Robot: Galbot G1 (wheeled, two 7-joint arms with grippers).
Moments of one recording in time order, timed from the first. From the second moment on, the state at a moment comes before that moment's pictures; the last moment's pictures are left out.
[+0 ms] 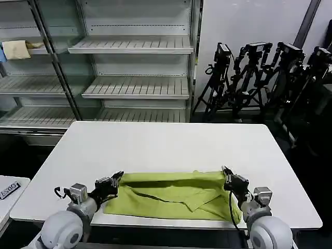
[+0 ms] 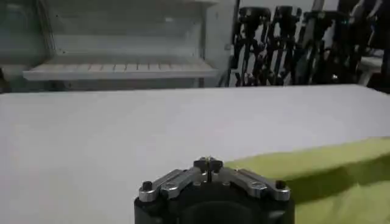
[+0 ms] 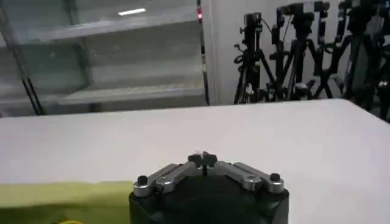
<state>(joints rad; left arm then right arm) 1.29 -0.83 -0.33 -2.05 -0.76 0.45 -0.16 -1.36 1.13 0.46 2.12 0.57 -0.48 0.19</state>
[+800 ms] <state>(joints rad) 1.35 -0.89 -0.34 -2.05 -0.69 0.39 -0.22 -1.49 1.16 0.49 2.19 0.42 -0.44 0.21</state>
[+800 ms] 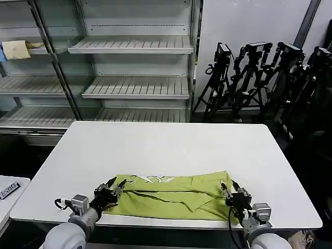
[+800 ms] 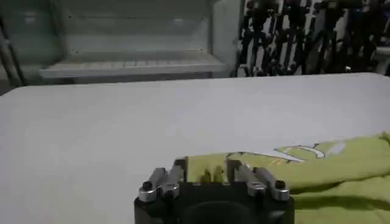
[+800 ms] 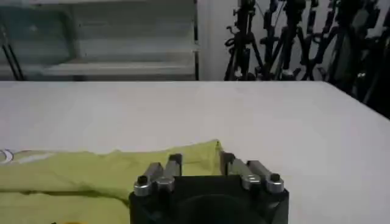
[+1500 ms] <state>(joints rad) 1.39 -0.98 -0.30 -2.03 -0.71 0.36 -0.27 -1.56 1.18 0.52 2.24 0.38 -0.40 0.22</state>
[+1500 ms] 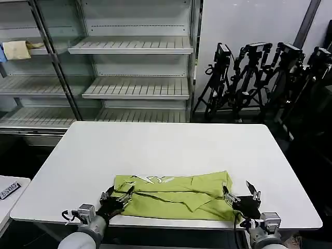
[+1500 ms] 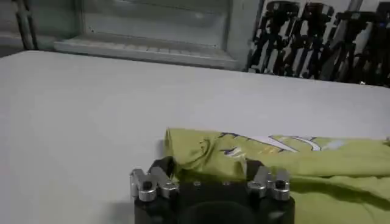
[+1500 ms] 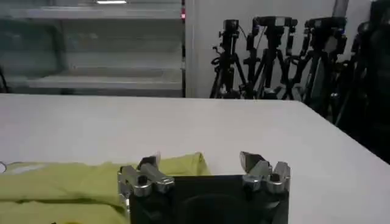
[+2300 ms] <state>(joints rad) 1.42 -0.98 -0.37 -2.04 -0.87 0.35 -0.27 -1.56 1.18 0.53 2.25 0.39 -0.38 0.23</state>
